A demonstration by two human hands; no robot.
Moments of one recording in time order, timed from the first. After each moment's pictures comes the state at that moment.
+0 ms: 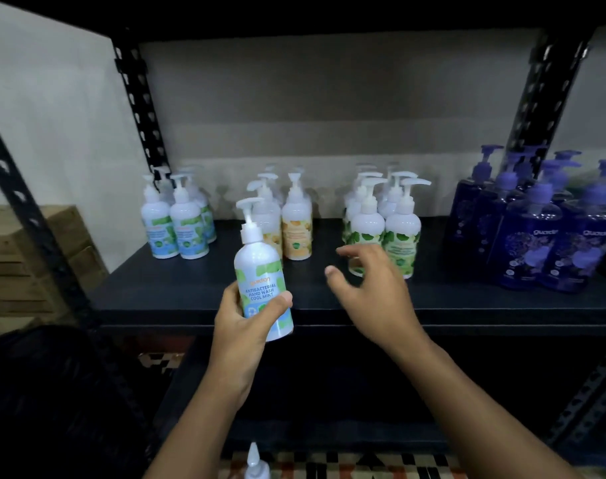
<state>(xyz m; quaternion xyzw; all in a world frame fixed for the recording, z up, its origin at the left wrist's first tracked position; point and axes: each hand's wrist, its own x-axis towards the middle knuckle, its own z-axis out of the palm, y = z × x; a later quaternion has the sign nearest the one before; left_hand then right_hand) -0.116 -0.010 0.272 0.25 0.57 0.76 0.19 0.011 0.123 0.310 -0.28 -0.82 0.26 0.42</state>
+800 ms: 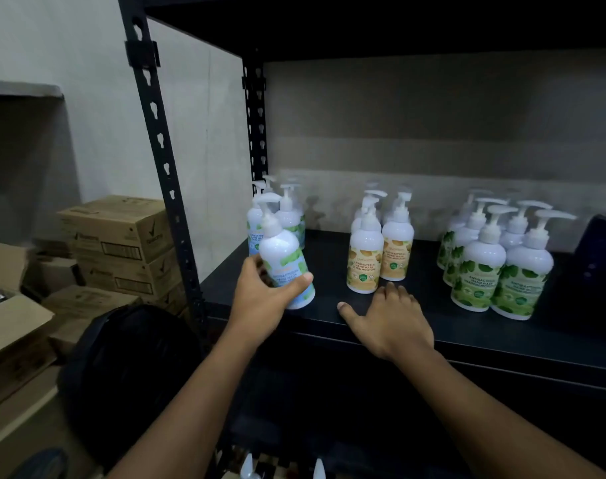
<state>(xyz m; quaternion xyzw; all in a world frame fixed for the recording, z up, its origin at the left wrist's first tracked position) -0.239 -0.070 0.304 0.27 0.68 0.68 0.05 -0.119 0.097 0.277 -0.38 -0.92 0.05 0.08</state>
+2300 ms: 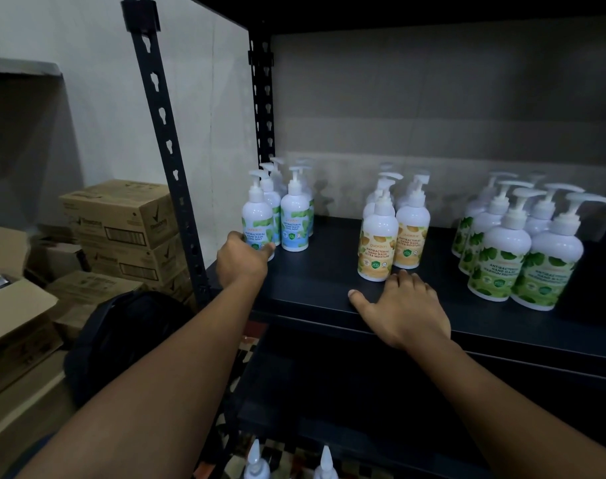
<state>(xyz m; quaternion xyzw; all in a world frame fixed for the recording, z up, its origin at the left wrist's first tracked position) -0.329 -0.044 0.300 0.09 0.86 0.50 -0.07 -0.122 0.097 0.276 -0.39 -0.92 0.01 0.07</state>
